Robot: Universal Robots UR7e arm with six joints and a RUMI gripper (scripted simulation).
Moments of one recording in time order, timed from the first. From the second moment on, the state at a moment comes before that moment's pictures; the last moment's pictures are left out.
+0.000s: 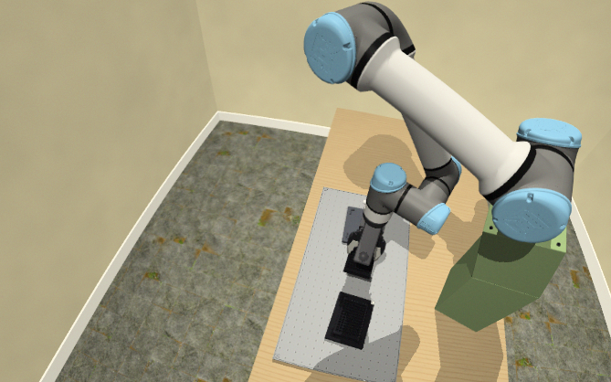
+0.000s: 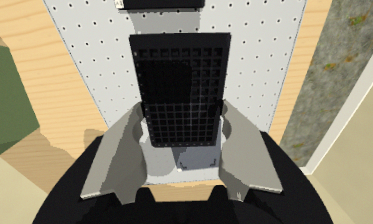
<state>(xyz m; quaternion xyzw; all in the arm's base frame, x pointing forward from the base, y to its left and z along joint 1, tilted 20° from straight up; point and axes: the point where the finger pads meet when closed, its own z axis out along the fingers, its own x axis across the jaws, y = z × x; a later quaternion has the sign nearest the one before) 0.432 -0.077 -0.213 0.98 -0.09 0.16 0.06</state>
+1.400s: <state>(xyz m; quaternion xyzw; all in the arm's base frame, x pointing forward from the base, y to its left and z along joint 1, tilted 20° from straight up) 0.438 0.044 -0.230 0.98 -0.09 0.16 0.06</state>
